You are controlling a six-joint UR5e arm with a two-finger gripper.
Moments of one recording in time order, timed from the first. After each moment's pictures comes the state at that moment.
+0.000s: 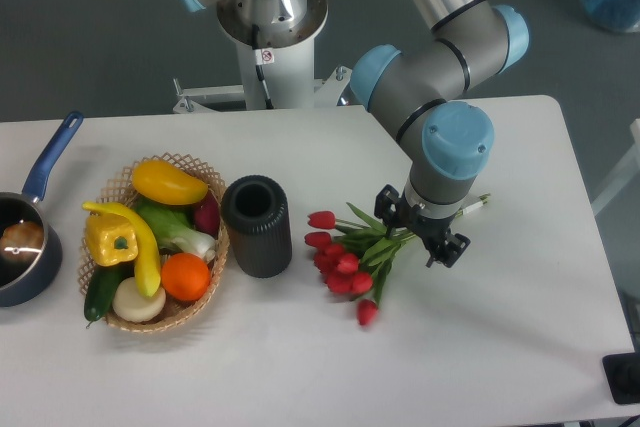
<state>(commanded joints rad) 2.61 -2.01 -1.56 -1.13 1.51 1.28</state>
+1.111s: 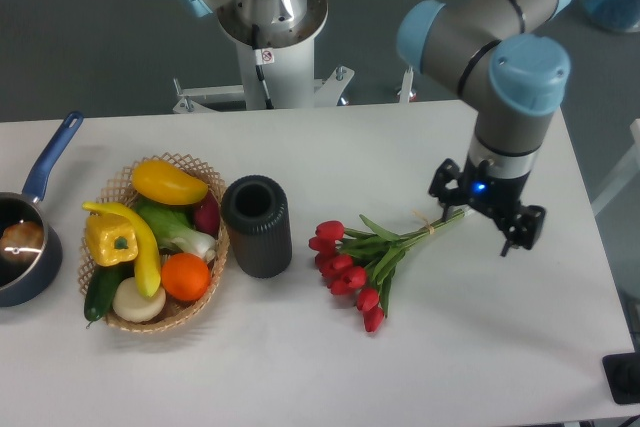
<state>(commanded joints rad) 2.73 -1.99 -1.43 -1.12 1.51 1.43</state>
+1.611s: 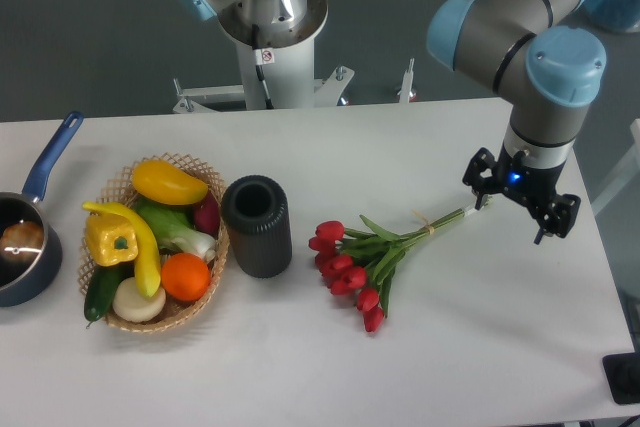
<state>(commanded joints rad) 2.77 -2.01 -1.43 -1.13 1.52 1.47</state>
